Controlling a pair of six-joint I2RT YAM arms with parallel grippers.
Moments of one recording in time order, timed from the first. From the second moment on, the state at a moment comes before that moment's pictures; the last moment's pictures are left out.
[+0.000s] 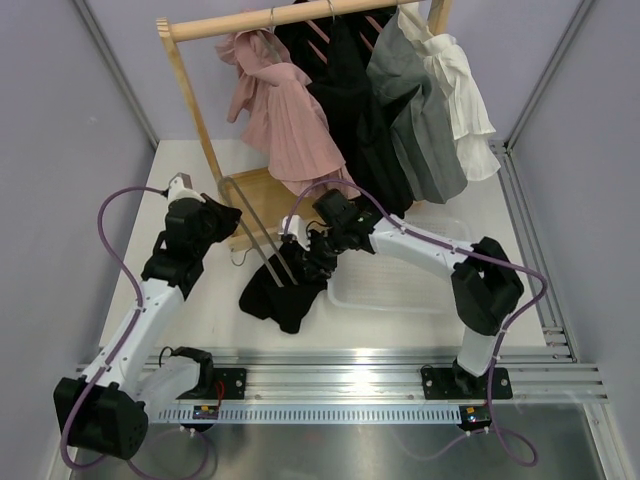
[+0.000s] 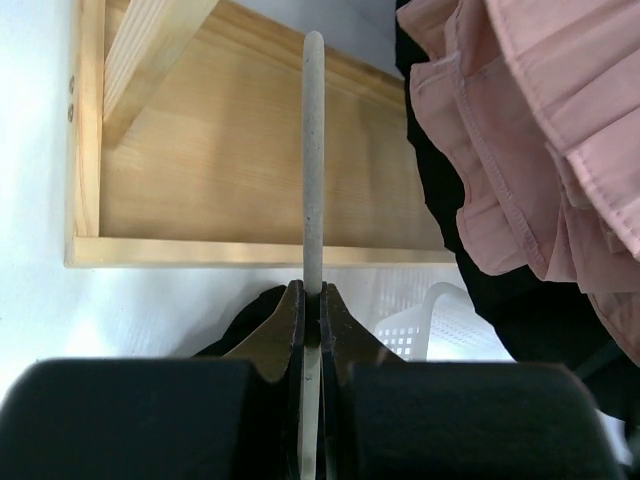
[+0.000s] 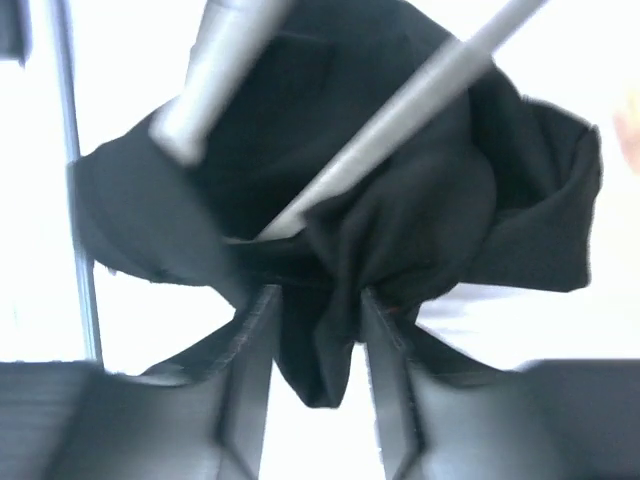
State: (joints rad) left arm -0.21 0.96 0.79 -0.20 -0.06 -0.78; right arm 0.81 1.84 1.39 -0.52 -0.54 -0.47
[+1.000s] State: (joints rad) left arm -0.01 0.86 0.78 -0.27 0.04 -0.92; right arm 0.94 1.74 1.29 -0.47 -0.43 -0.83
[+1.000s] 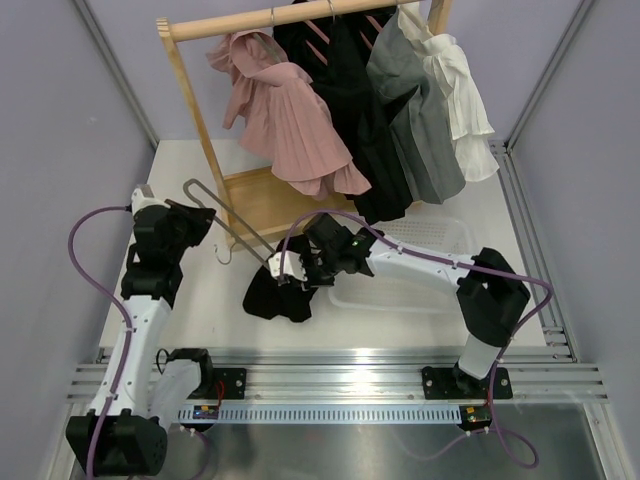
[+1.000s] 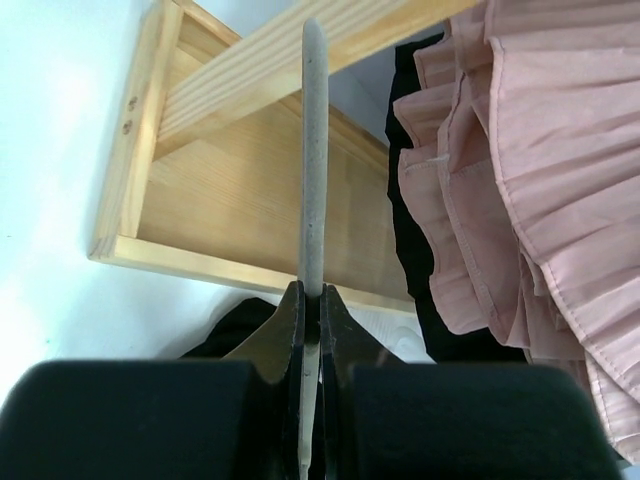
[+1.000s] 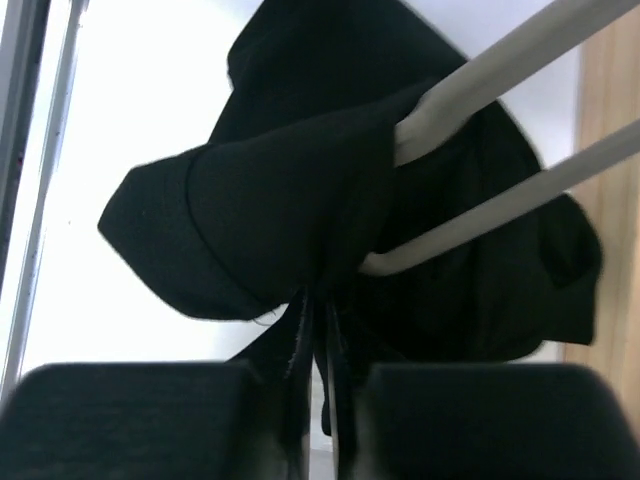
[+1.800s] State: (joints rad) left arm 0.19 0.82 0.75 -0.30 0.28 -1.00; right arm 0.94 1.60 1.31 -0.60 -0.47 -0.75
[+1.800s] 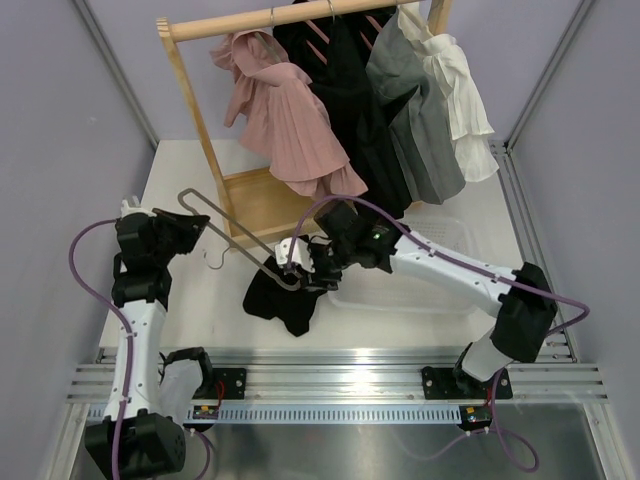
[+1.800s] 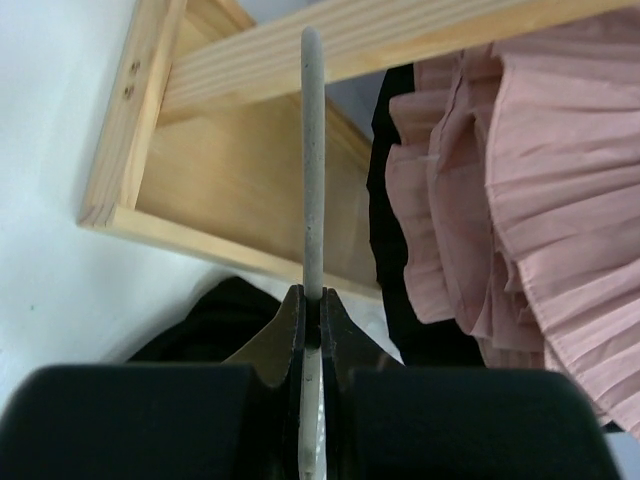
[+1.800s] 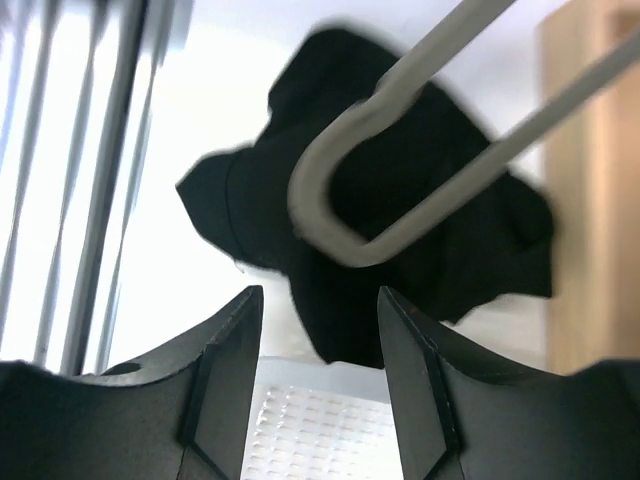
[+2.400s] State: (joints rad) left arm 0.19 0.78 0.68 -0.35 0.35 -1.04; right arm 1.04 1.71 1.48 -0.50 -0.42 0.08
